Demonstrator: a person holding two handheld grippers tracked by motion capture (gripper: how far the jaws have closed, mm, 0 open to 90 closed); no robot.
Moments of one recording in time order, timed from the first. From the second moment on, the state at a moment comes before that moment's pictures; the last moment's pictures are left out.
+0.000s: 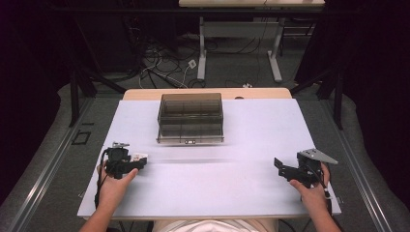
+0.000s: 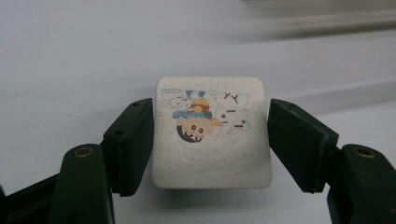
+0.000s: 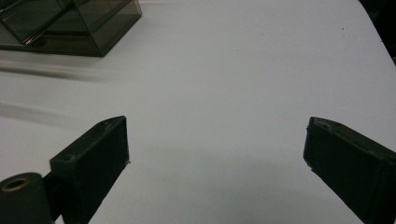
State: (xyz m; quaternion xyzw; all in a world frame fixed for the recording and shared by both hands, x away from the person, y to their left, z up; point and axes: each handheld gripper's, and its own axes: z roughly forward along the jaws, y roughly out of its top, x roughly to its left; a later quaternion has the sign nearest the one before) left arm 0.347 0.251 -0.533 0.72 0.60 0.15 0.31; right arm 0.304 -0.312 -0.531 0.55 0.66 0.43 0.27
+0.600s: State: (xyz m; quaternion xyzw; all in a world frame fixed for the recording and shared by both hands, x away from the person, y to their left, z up) left arm 0.356 0.255 -0.520 0.70 0.61 0.15 0.33; right arm 0.304 -0.311 -0.531 0.55 0.66 0.43 0.27
